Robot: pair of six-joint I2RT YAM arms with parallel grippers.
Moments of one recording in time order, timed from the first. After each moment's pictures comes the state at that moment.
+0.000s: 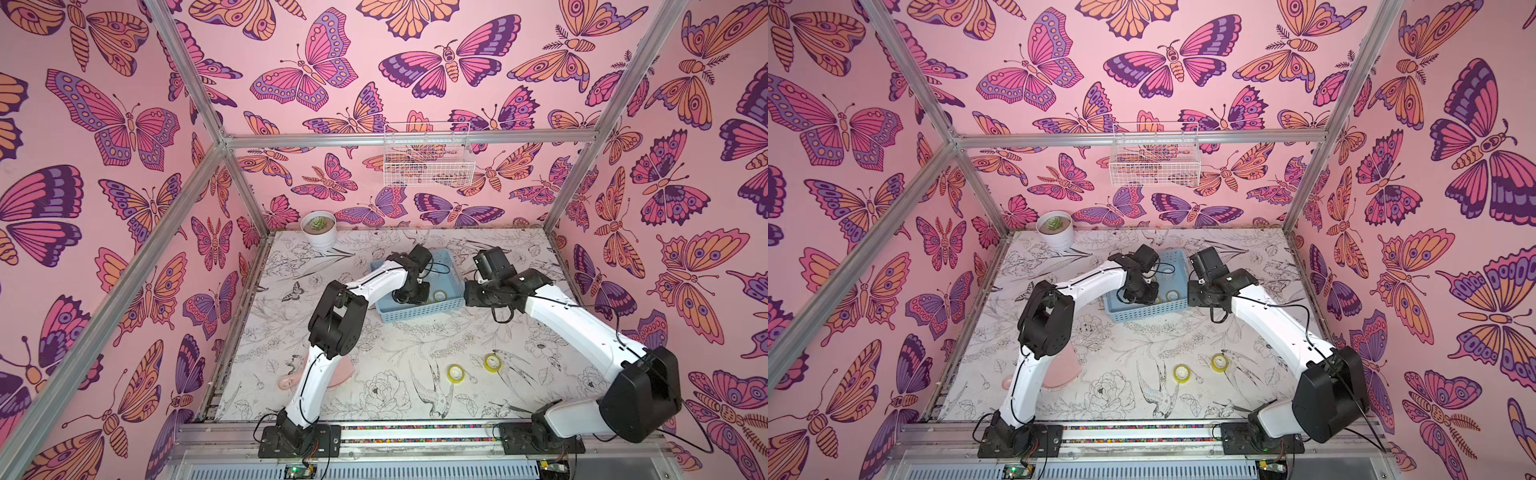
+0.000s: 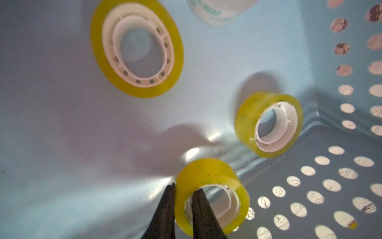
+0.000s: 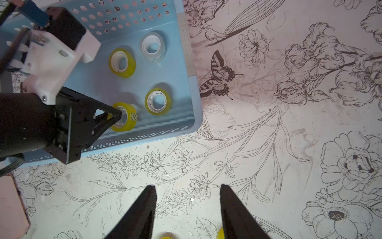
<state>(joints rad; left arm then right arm) -0.65 2.27 1.85 -0.84 0.13 -0.39 0.53 1.43 1.19 -0.81 0.11 0.44</state>
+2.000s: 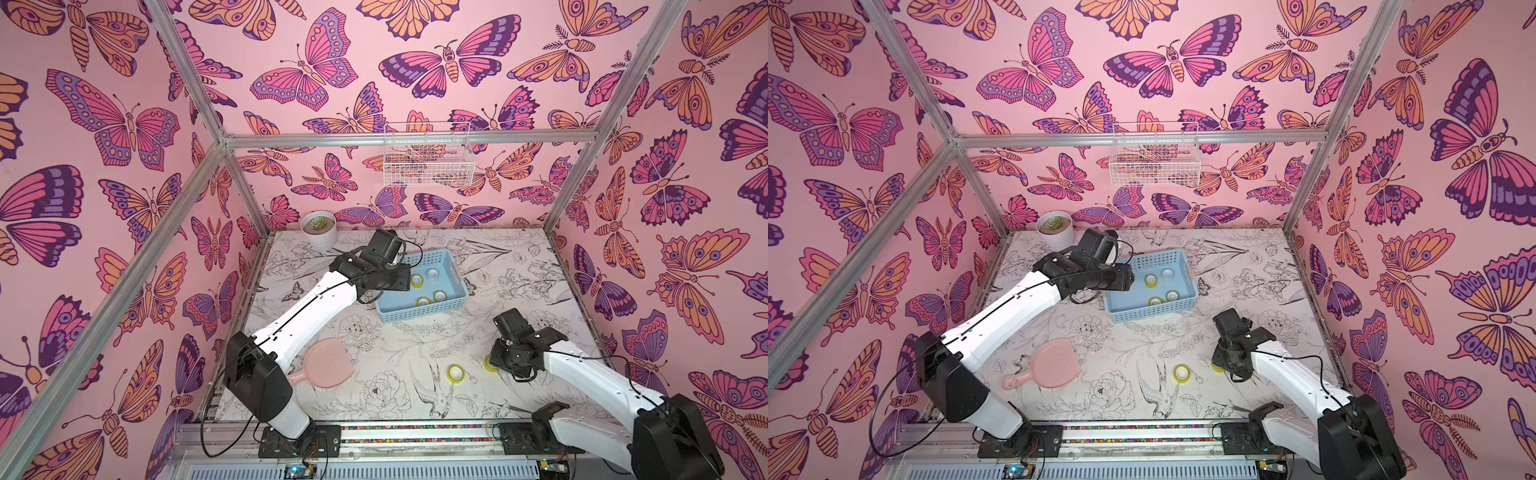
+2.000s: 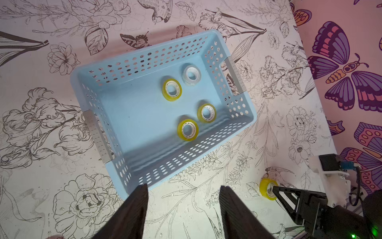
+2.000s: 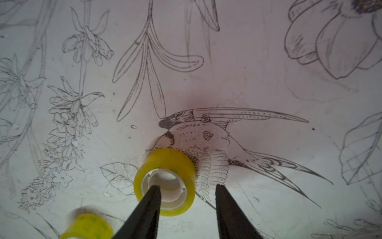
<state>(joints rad) -0.65 1.60 1.54 -0.81 0.01 -0.47 0.47 1.11 0.55 -0.79 0.07 0.85</state>
